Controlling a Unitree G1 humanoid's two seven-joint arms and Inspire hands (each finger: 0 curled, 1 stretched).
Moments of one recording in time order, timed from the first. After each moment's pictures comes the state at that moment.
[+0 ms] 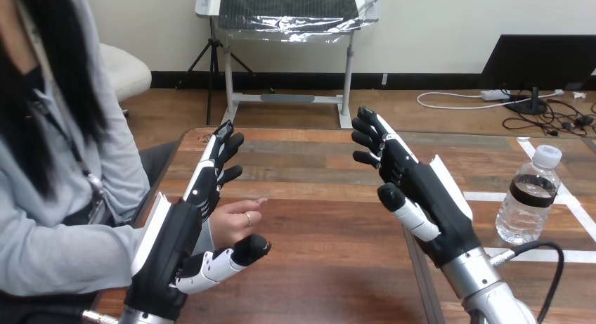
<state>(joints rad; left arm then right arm) 0.07 0.19 -0.02 0.42 0.01 -0.96 -0.20 -0.37 -0.17 -0.06 1.03 0.07 -1.06 0.43</state>
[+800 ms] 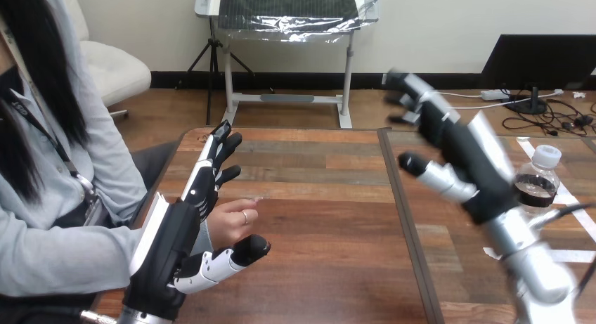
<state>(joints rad) 0.07 0.19 -0.02 0.42 0.00 -0.96 -0.20 -0.47 -0.28 -0.09 1.05 0.06 -1.06 0.39</state>
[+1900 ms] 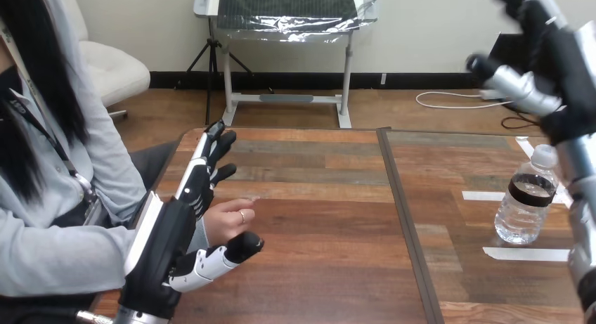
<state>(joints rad) 0.07 0.19 -0.01 0.42 -0.02 -0.96 -0.21 -0.69 -0.46 -0.21 1.10 0.08 -0.97 0.29</state>
